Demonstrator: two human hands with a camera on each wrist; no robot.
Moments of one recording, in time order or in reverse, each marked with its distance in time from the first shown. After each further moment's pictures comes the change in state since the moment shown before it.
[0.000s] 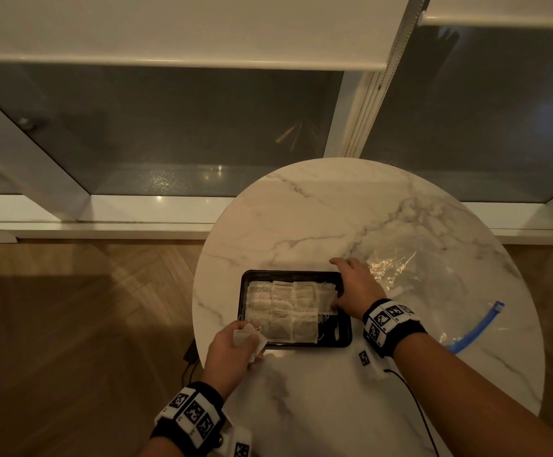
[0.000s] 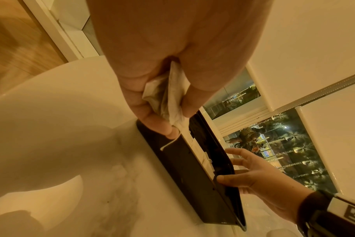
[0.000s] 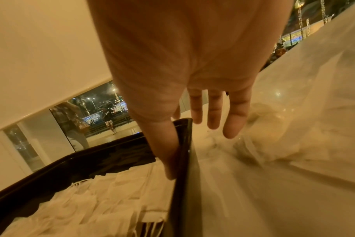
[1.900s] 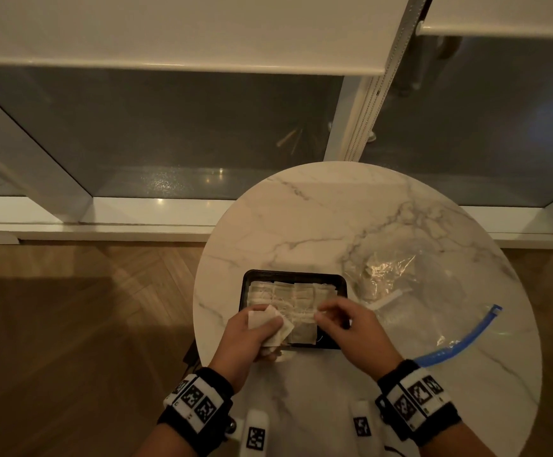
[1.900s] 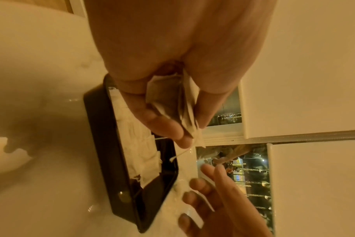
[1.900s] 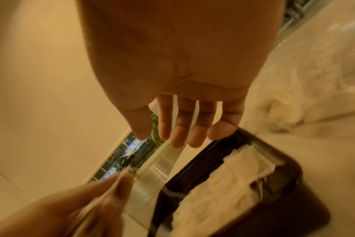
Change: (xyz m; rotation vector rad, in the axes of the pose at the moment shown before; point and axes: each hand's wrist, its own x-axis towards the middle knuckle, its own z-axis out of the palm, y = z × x) left_hand -0.025 0.076 0.019 -0.401 -0.125 -0.097; right_hand -0.108 -0.035 -0.007 0.738 0.114 -0.147
